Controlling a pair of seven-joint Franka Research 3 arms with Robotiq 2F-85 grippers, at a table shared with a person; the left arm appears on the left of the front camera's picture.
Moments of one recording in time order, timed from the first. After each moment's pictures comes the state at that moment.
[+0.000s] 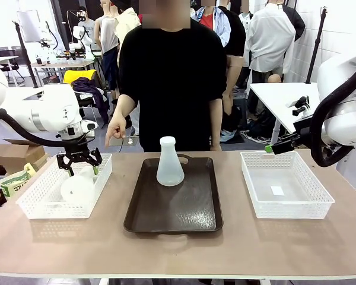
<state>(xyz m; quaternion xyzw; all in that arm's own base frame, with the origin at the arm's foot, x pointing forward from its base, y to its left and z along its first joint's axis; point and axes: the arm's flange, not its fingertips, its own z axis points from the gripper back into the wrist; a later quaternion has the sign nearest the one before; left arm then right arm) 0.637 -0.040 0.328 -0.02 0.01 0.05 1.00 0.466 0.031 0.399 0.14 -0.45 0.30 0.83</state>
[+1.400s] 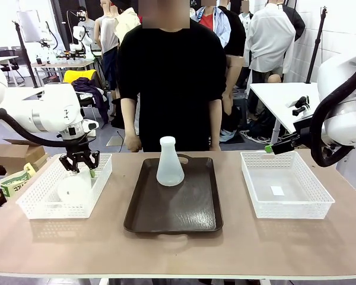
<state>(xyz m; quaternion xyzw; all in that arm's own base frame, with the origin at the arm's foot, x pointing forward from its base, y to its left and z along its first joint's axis) 0.632 -0.047 0.331 -0.02 0.00 0.05 1.00 0.466 0.031 0.399 0.14 -0.45 0.30 0.83</state>
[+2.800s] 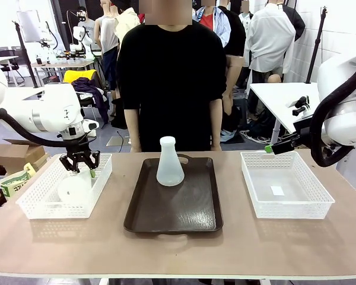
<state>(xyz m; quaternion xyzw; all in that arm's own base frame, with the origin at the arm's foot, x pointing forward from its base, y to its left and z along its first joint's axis) 0.632 -0.048 0.331 -0.02 0.00 0.05 1.00 0.466 0.031 0.399 0.14 -0.45 0.30 0.83</state>
